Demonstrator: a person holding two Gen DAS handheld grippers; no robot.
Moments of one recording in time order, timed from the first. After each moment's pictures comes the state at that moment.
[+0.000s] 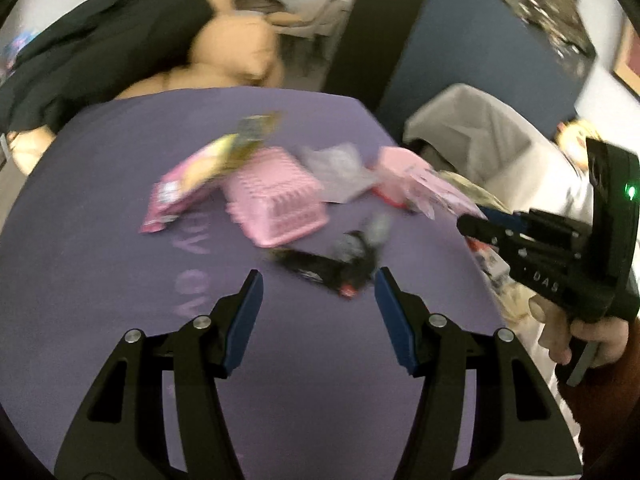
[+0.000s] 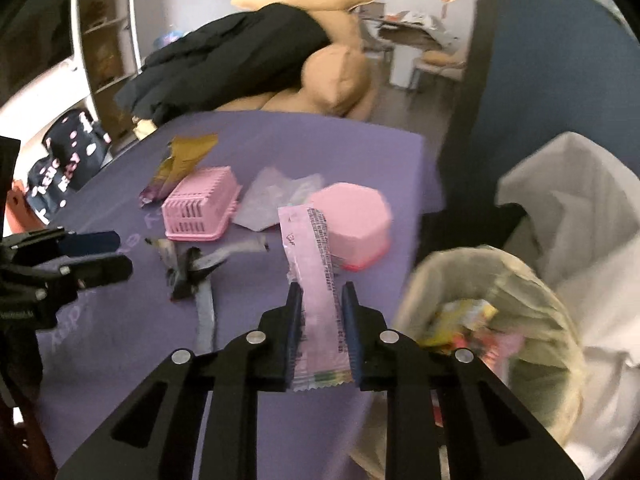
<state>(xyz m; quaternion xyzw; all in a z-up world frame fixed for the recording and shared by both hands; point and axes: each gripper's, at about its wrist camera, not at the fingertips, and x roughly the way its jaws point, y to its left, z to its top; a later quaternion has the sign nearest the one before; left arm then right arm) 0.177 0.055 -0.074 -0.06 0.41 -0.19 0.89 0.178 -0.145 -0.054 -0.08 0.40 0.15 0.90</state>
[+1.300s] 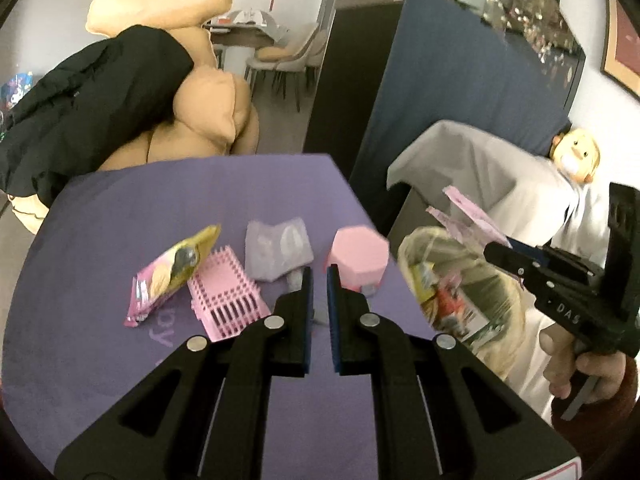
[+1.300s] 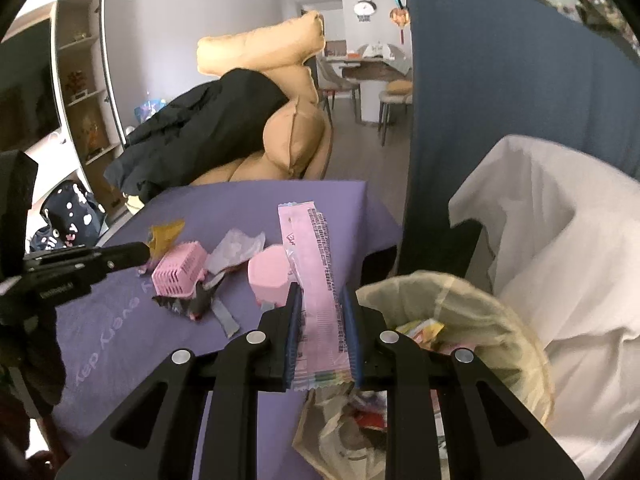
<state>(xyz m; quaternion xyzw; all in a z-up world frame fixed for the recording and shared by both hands) 0.203 0.017 -0.004 -0.04 0.35 -0.18 0.92 0.173 -0.215 -0.002 0.00 0.33 0.13 0.94</state>
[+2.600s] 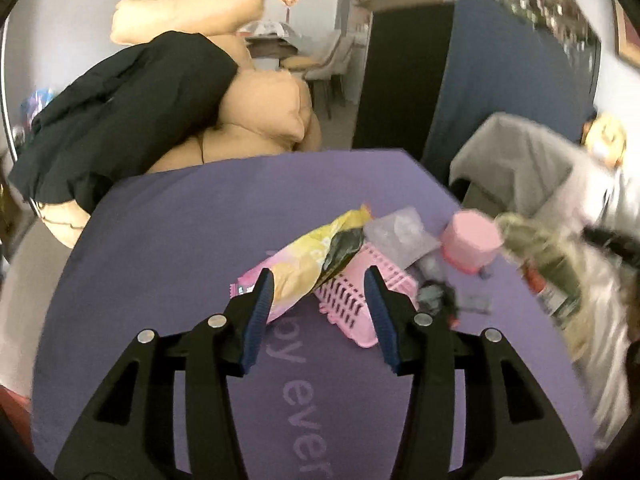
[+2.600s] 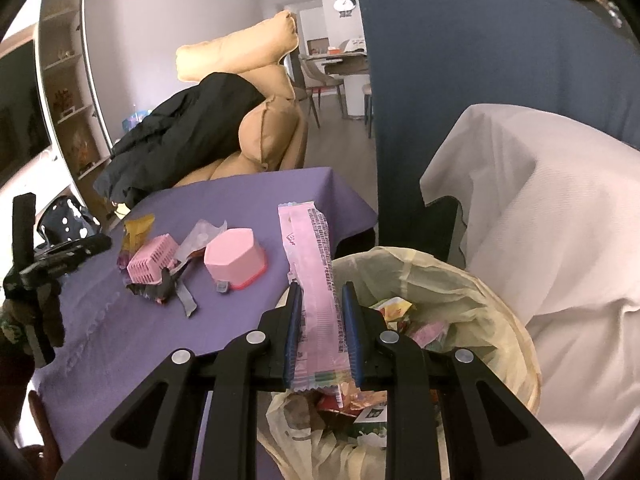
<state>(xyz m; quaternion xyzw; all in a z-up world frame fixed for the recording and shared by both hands) 0.228 0.093 -0.061 0.01 0.34 -0.13 0.93 0.168 -0.265 -0.029 0.03 0.34 0.12 0.93</state>
